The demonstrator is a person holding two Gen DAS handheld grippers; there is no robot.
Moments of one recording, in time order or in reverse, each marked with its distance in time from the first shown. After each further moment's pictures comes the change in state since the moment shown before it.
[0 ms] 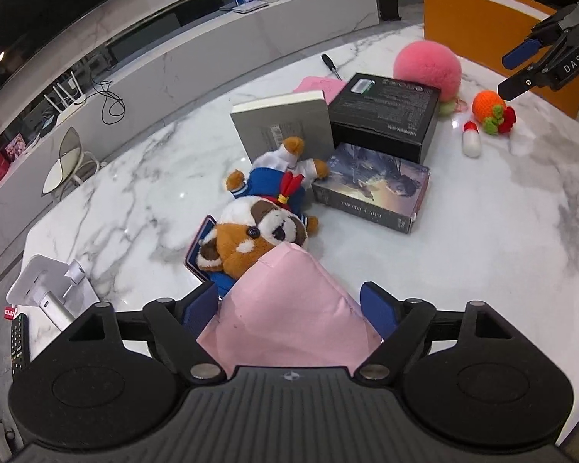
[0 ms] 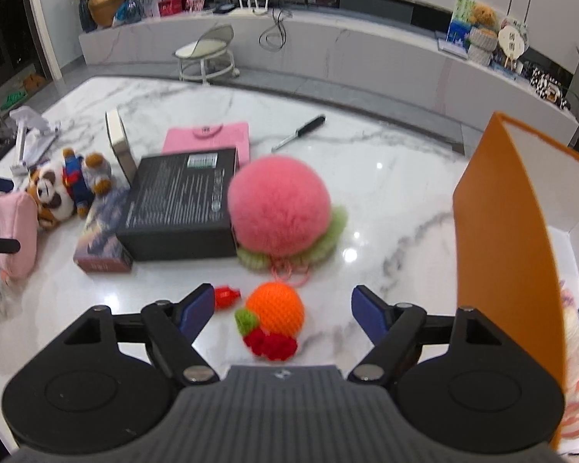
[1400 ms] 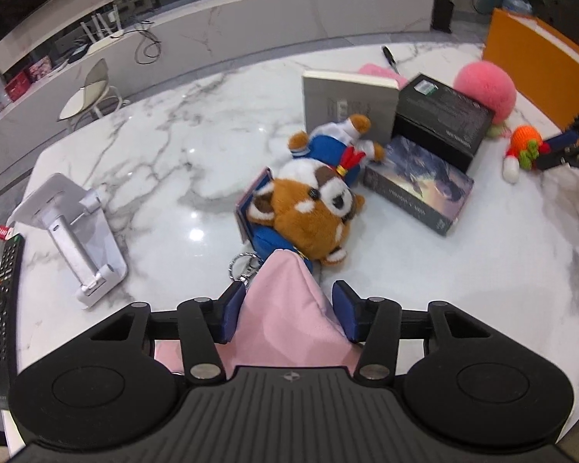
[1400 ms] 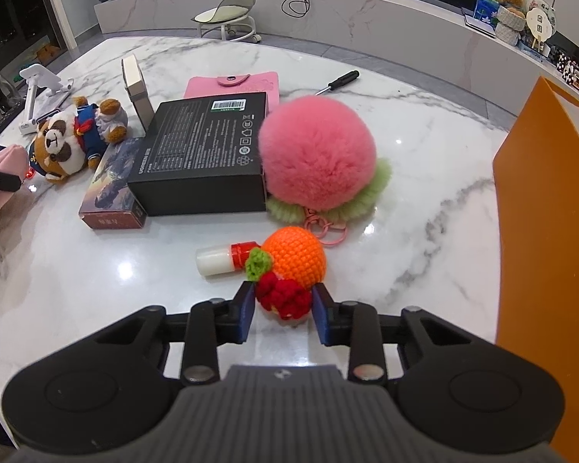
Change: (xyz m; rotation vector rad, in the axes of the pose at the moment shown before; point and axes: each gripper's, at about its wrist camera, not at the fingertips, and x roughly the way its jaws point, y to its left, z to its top) left arm 0.000 0.042 -0.011 -0.257 0.061 -0.012; right arm 0.024 0.014 -0.013 -0.034 0.081 0.050
